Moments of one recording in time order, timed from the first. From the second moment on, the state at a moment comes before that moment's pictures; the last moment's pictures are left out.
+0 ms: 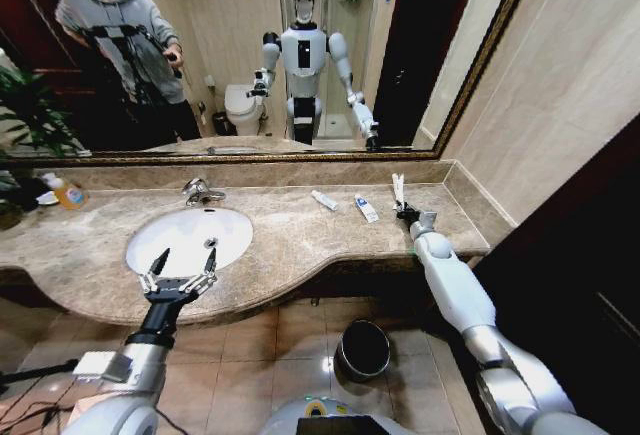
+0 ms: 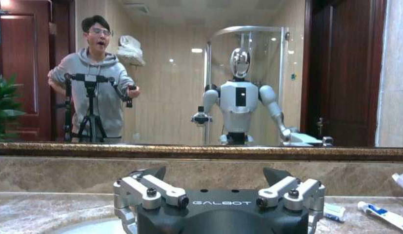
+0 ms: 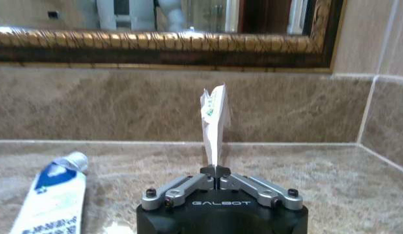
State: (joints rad) left arm 1.84 -1.36 -0.82 -2.47 -0.37 0.04 0.05; right arm -0.62 1.15 0.37 1.14 0.41 -0.10 -0.03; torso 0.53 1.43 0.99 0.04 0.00
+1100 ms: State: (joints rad) left arm 1.84 -1.36 -0.82 -2.47 -0.37 0.04 0.05; right arm -1.39 1.17 0.52 2.00 0.53 0.24 -0.02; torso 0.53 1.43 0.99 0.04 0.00
